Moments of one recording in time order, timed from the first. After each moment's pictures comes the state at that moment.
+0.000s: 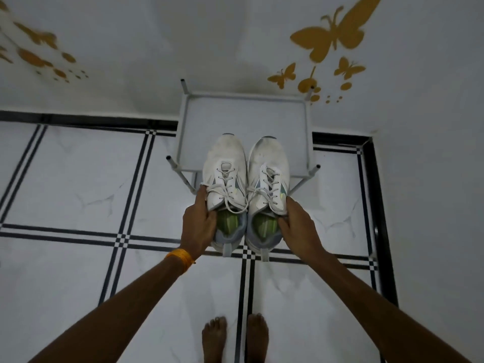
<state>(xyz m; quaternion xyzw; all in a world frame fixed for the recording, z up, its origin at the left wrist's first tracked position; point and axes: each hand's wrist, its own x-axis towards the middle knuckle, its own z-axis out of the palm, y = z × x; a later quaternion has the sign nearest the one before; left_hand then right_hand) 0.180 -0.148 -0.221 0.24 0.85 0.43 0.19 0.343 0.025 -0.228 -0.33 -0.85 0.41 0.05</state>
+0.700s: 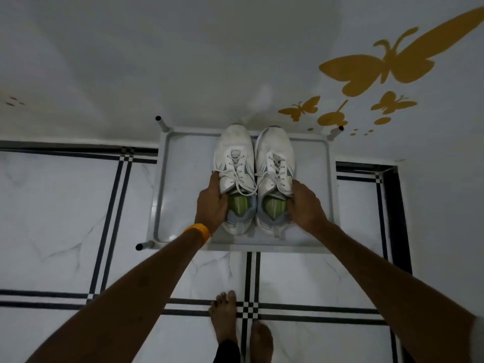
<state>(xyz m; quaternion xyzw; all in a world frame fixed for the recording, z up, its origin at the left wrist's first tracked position) -0.042 0.066 -0.344 0.22 0.84 0.41 0.26 0.111 0.237 -0.332 -0.40 -0.85 0.34 -0.08</state>
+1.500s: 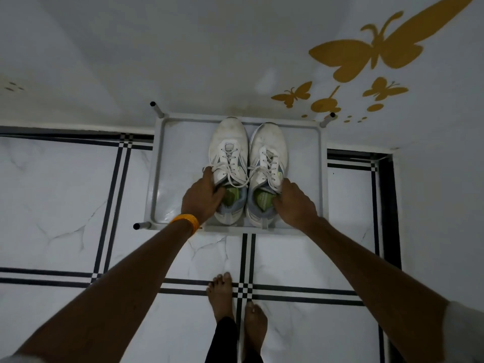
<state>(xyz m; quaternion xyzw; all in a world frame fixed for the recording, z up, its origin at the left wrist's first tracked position) -0.030 0.051 -0.328 0.26 0.88 0.25 0.29 0.128 0.216 -0.310 -0.40 -0.85 0.30 -0.17</state>
